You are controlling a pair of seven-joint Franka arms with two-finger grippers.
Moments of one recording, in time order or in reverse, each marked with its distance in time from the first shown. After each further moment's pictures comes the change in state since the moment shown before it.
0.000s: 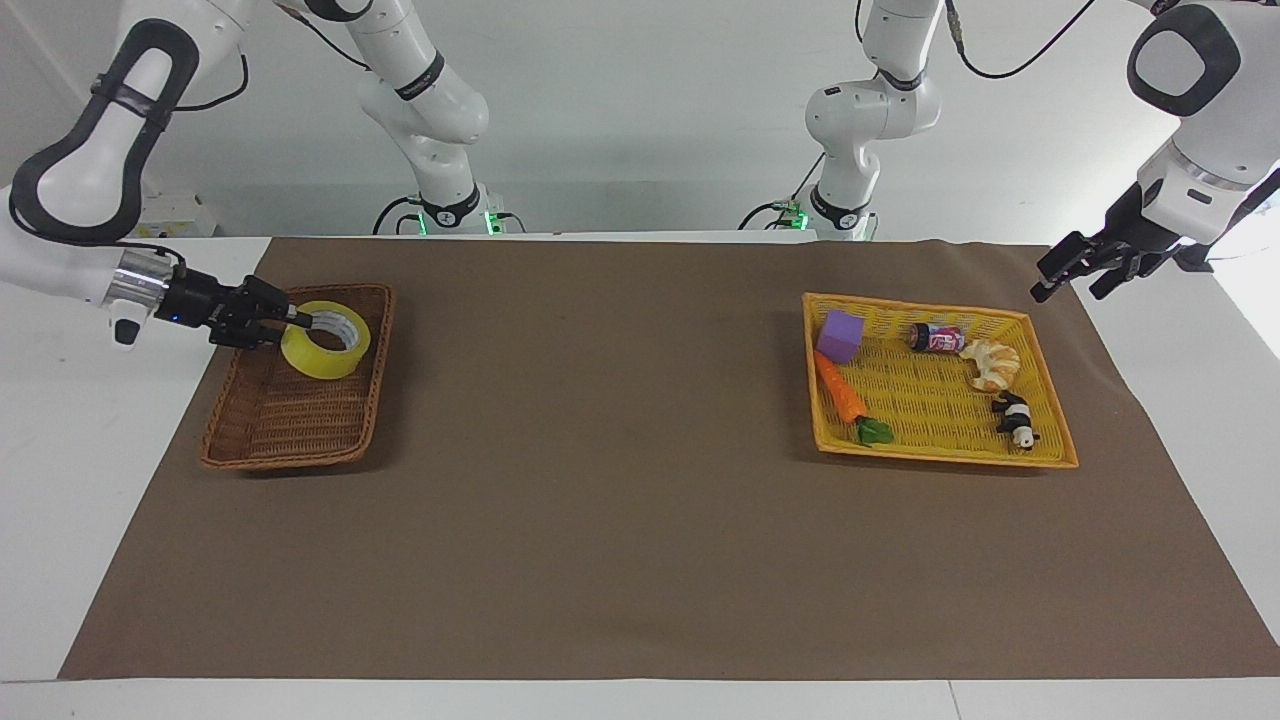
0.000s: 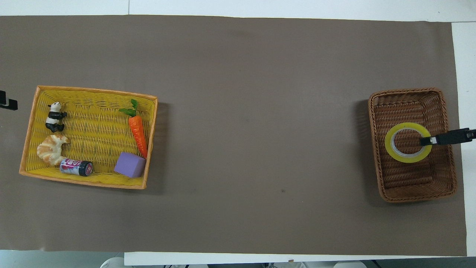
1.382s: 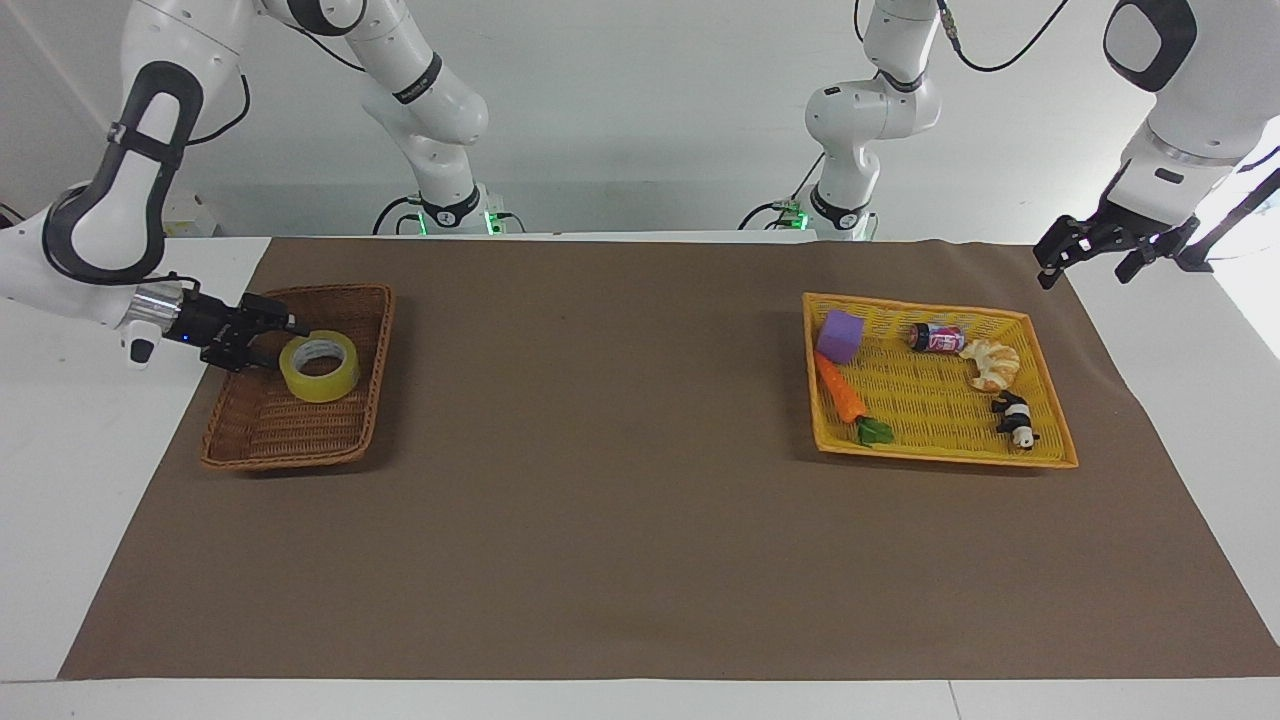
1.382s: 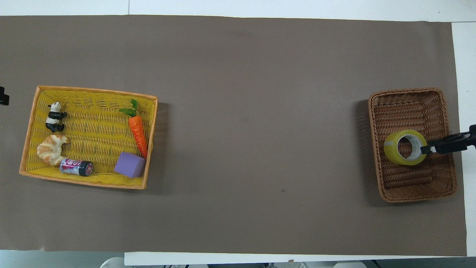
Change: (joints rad) left arm -0.005 0.033 -0.114 0.140 0.209 -0.087 0.004; right arm -0.011 0.035 0.009 -0.015 -0.121 0.128 -0.127
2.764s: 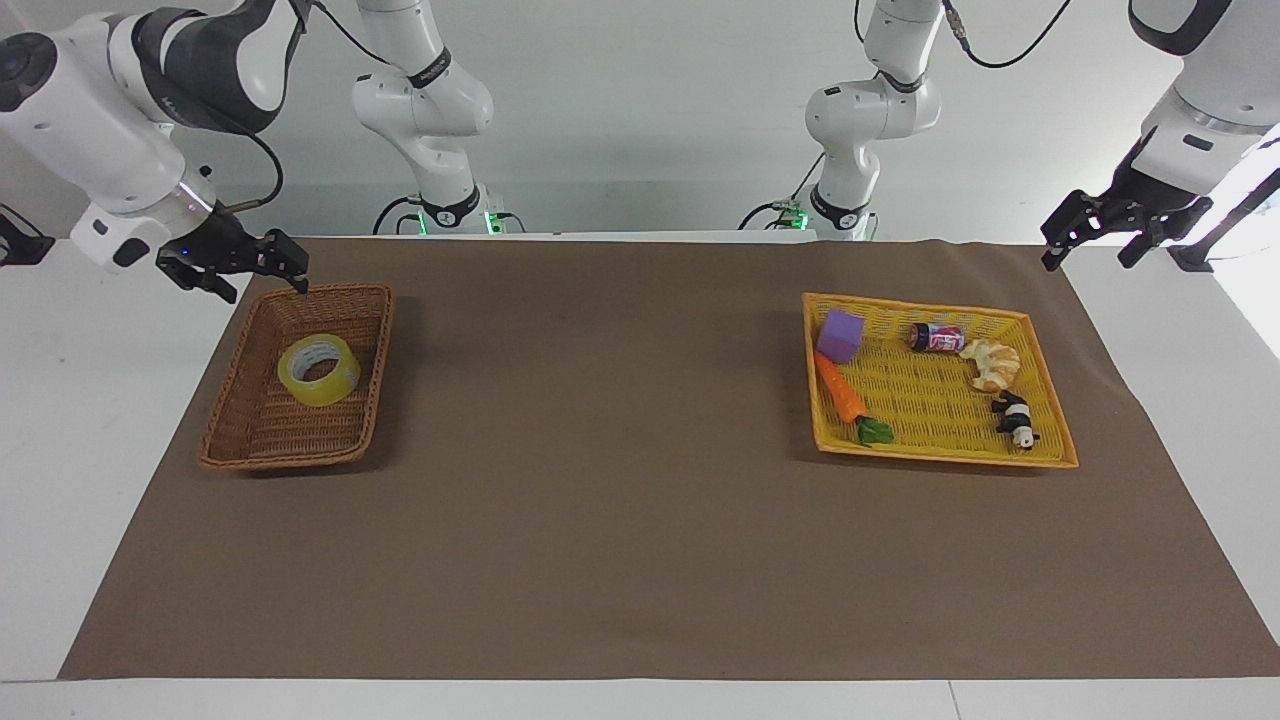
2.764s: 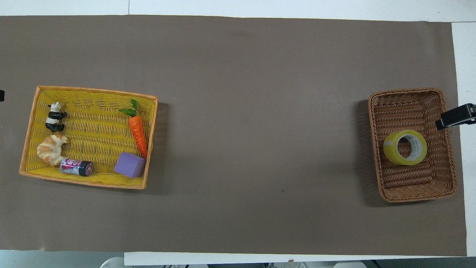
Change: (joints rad) left arm 0.004 0.016 -0.008 0.093 -0.068 -0.074 0.003; right arm 0.405 -0.267 0.014 0.244 -0.462 -0.144 0.772
